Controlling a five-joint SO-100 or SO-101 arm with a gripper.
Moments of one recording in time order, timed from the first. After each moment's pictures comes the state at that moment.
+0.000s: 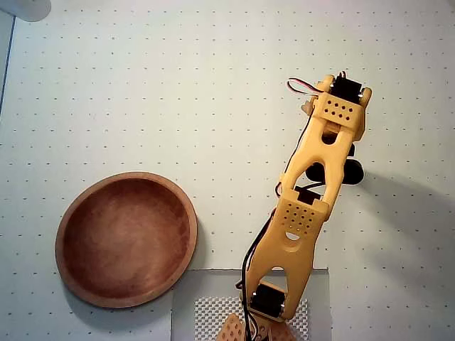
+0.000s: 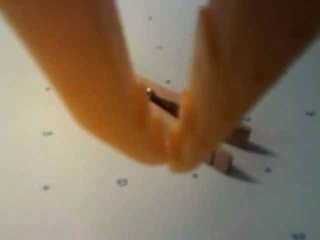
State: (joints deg) arm 22.2 45.5 35.1 98.0 -104.3
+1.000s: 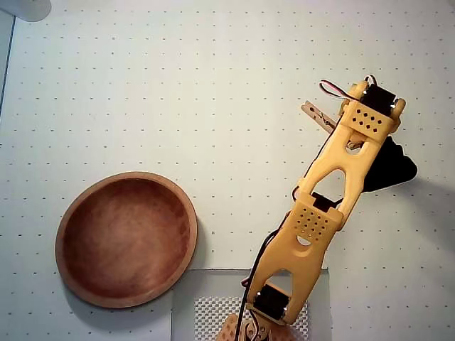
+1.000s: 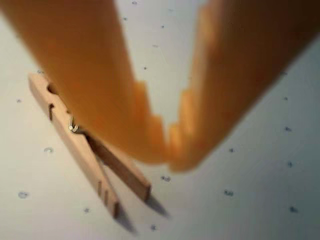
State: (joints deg) arm 29.4 43.2 26.2 98.0 -135.4
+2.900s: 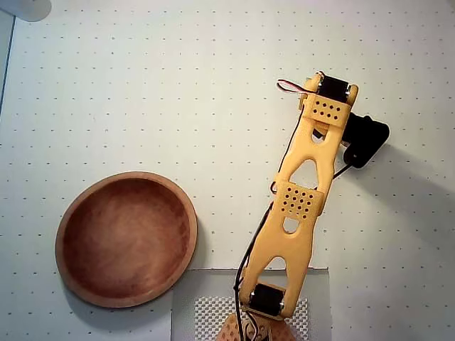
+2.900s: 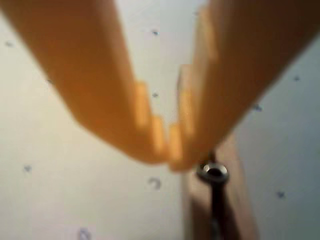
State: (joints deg) arm 18.6 23.5 10.1 98.1 -153.7
